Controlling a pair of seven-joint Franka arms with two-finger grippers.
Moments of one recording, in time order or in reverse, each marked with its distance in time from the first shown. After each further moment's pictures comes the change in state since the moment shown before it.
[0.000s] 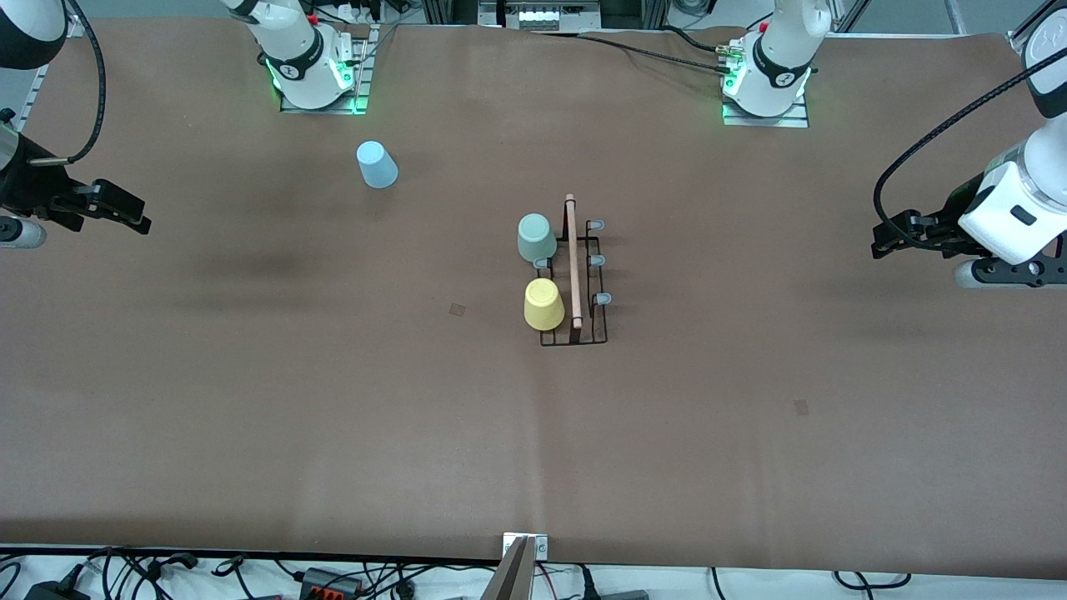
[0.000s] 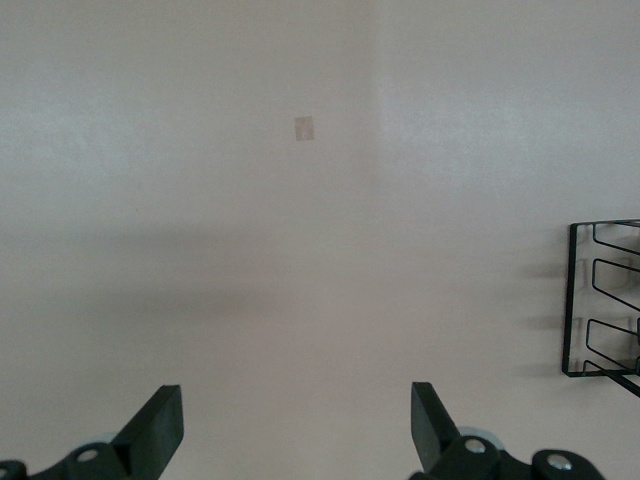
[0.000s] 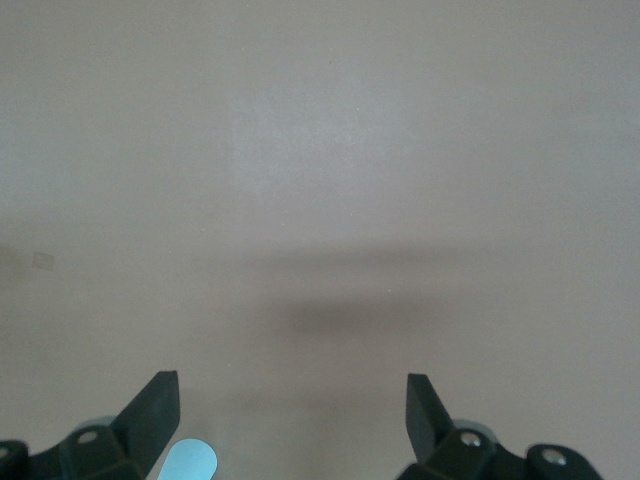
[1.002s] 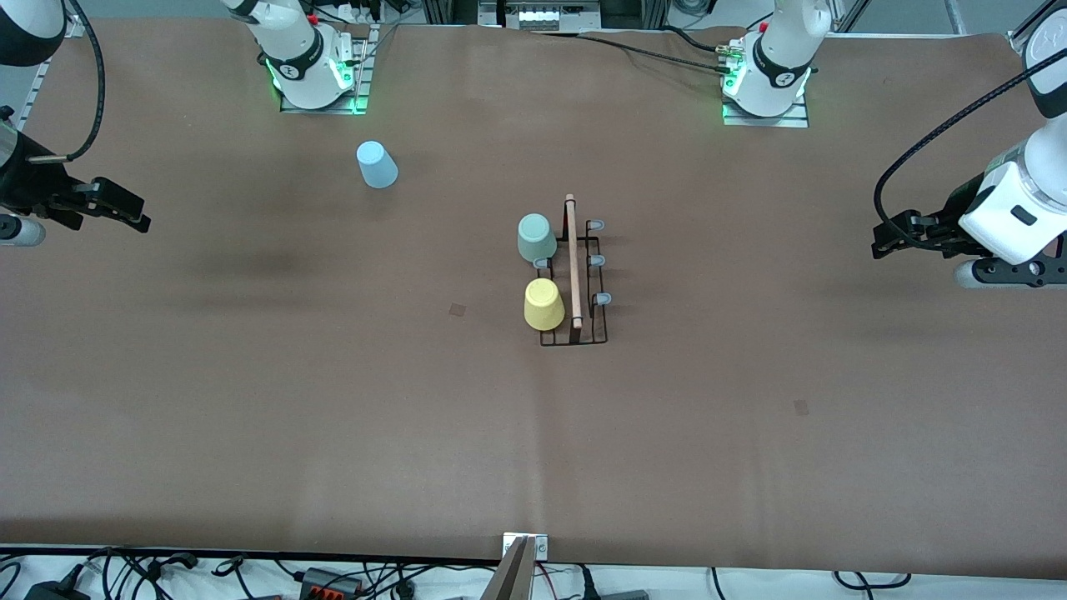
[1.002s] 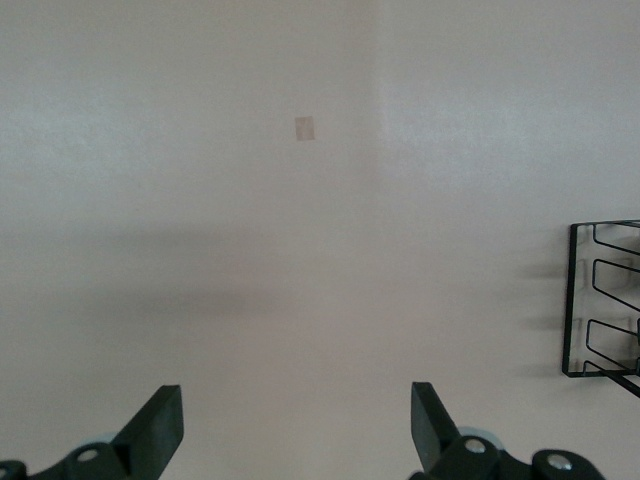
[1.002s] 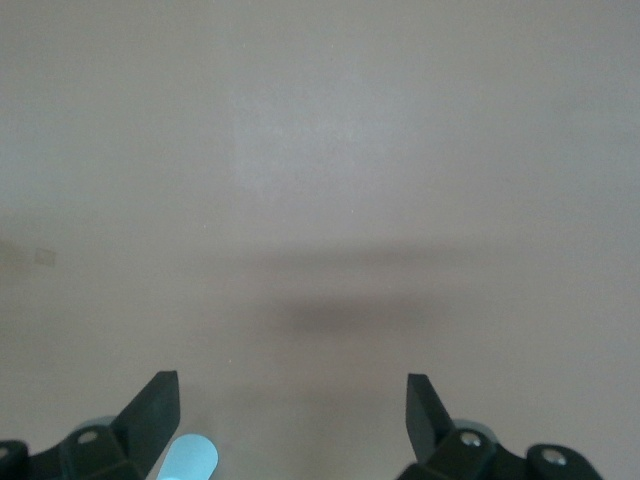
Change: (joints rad) left arm 0.000 0.000 0.001 0.000 0.000 0.000 -0.001; right arm 0.001 -0.009 0.002 0.003 0.000 -0.028 0.000
